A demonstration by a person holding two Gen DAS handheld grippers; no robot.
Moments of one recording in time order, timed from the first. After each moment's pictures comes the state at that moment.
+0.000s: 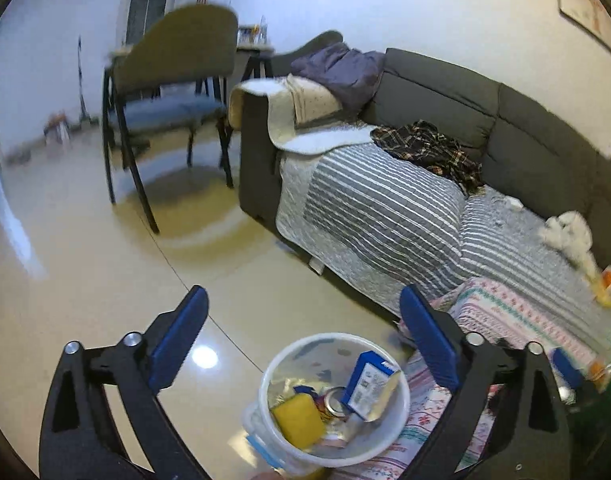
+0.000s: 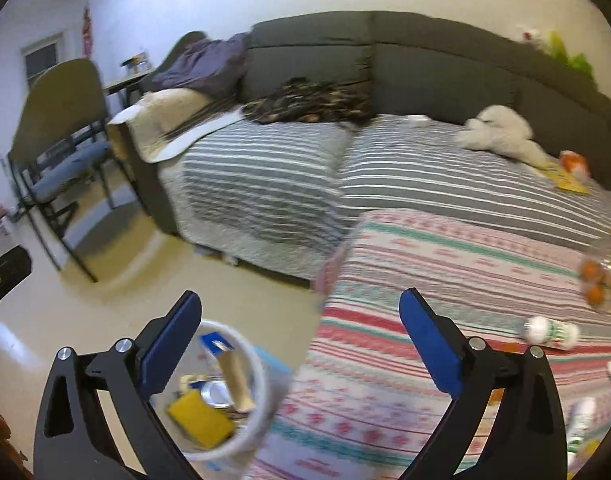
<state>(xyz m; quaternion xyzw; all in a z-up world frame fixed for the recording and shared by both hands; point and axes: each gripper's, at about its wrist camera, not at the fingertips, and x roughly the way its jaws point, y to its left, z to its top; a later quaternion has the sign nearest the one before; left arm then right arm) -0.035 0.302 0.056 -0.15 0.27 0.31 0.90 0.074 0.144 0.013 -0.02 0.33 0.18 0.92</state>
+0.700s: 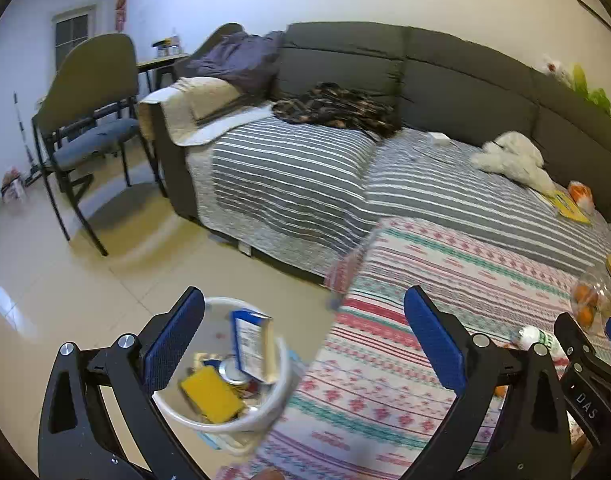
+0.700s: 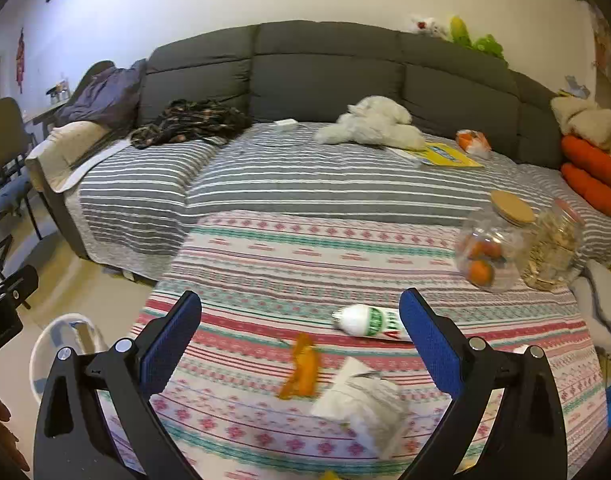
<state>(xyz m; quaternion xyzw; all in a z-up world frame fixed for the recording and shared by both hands) 0.036 0.156 0.027 -0.07 0.32 0.21 0.92 0.085 -0.052 0.011 -0.01 0.32 0.05 0.95</state>
